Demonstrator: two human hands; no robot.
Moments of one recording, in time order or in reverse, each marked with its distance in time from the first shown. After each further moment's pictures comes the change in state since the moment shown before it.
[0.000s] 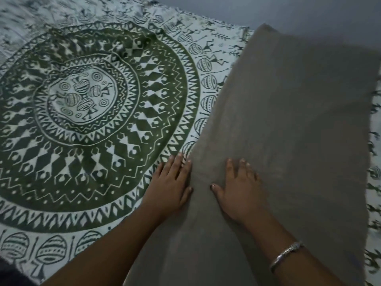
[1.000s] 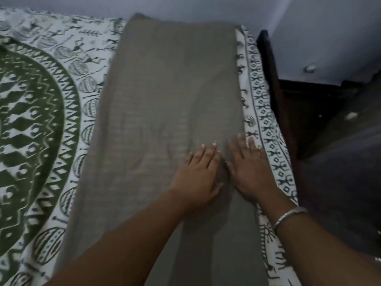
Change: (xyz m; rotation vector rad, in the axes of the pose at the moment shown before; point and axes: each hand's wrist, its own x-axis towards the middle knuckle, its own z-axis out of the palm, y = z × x) left_hand 0.056 0.239 -0.022 -0.038 -0.074 0.608; right_hand -0.057 0.221 0.022 0.047 0.183 0.321
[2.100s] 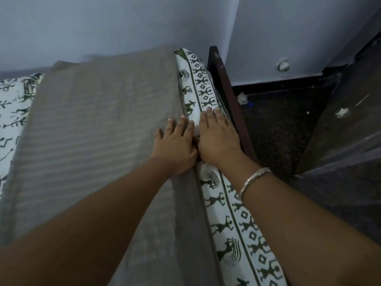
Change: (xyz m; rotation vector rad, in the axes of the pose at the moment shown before) left_hand 0.263 -0.022 -0.064 0.103 -0.018 -0.135; right_hand 0.206 0.077 -0.077 0.041 0.119 0.026
